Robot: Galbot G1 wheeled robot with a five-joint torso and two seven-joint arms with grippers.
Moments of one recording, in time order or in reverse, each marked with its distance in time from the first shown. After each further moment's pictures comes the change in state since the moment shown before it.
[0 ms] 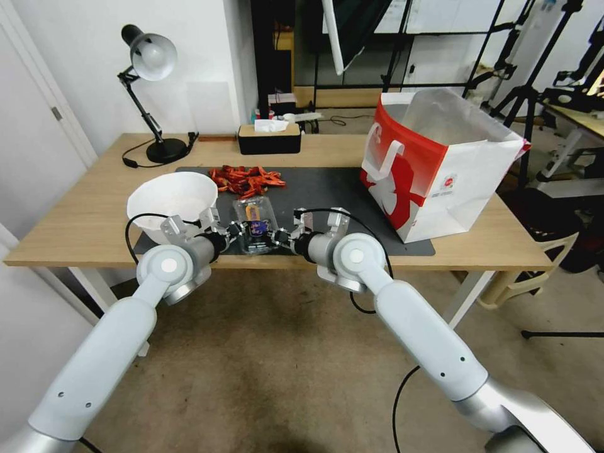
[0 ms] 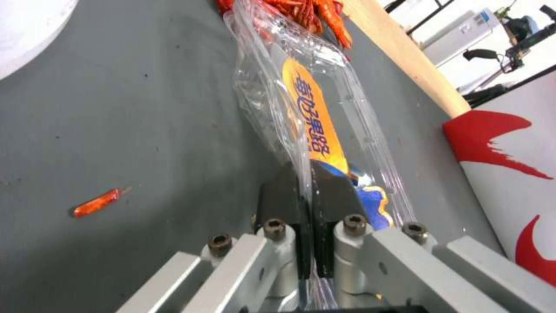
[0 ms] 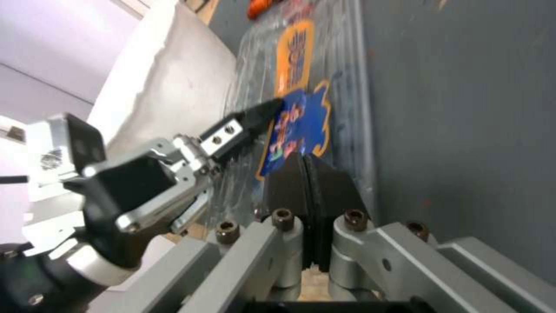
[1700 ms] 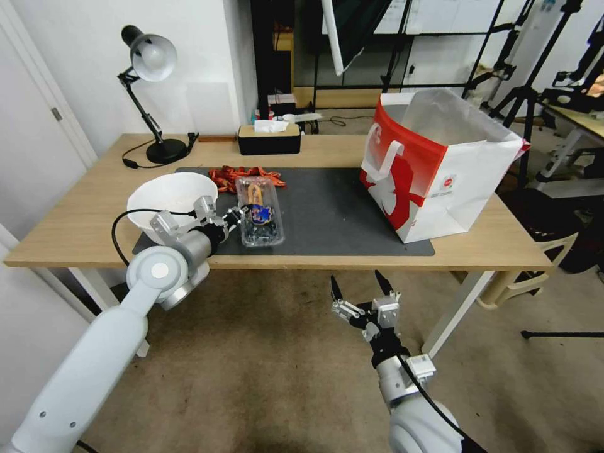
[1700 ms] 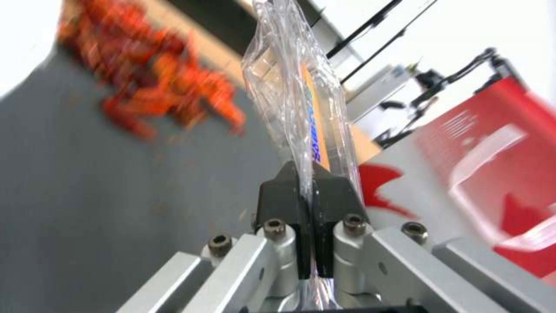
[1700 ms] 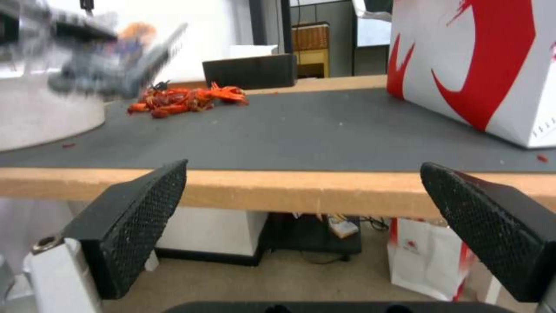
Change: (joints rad) left arm 0.011 0.014 -0.040 -0.126 -0.007 -0.111 0.090; right arm -0.888 -0.131 0.216 0.365 -1.265 0.781 -0.165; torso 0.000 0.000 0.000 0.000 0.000
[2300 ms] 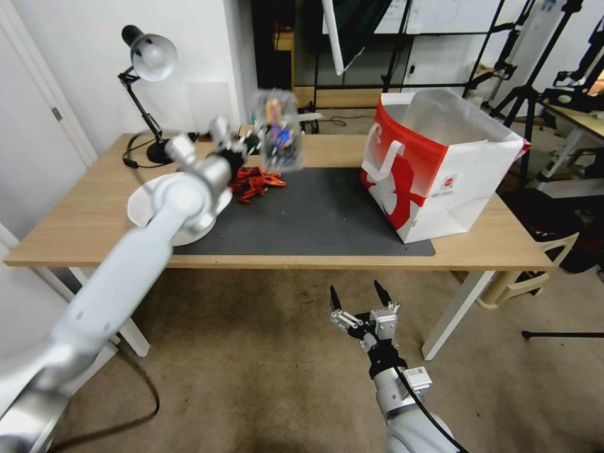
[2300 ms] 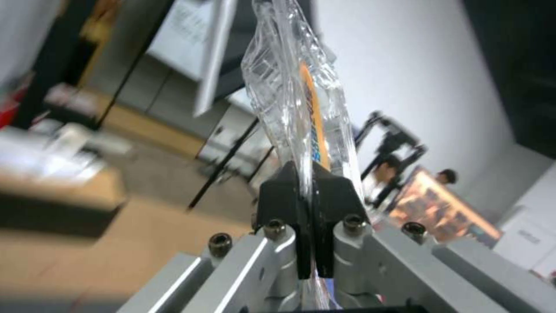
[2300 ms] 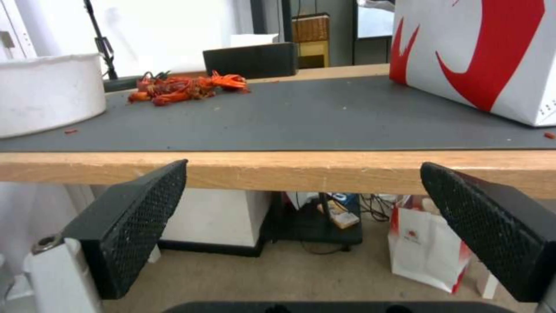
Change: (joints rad) left arm -0.592 -0.096 0.325 0.252 0.051 -0.160 0.081; right arm -0.014 0.016 -0.003 -0.007 -0.013 -0.002 -0.003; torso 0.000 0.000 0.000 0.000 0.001
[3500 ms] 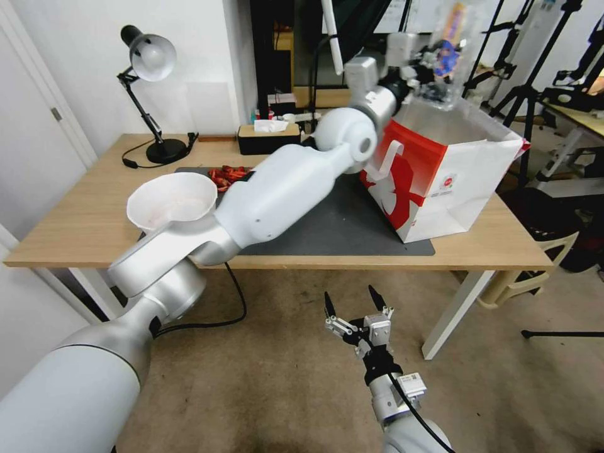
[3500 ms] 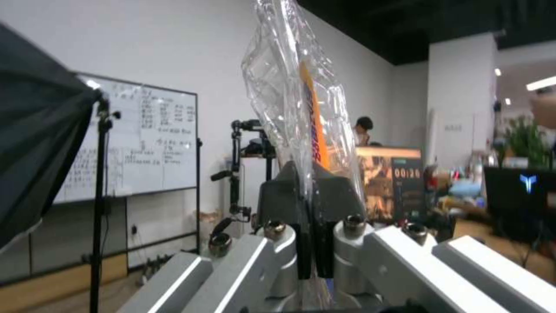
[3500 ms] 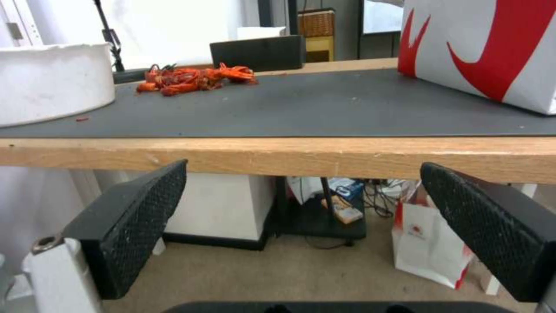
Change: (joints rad) left arm -0.365 -0.496 0.408 0.473 0.535 -0.226 0.212; right arm -0.015 0.013 -0.007 -0.008 -0.025 0.001 -0.013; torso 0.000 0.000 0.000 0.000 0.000
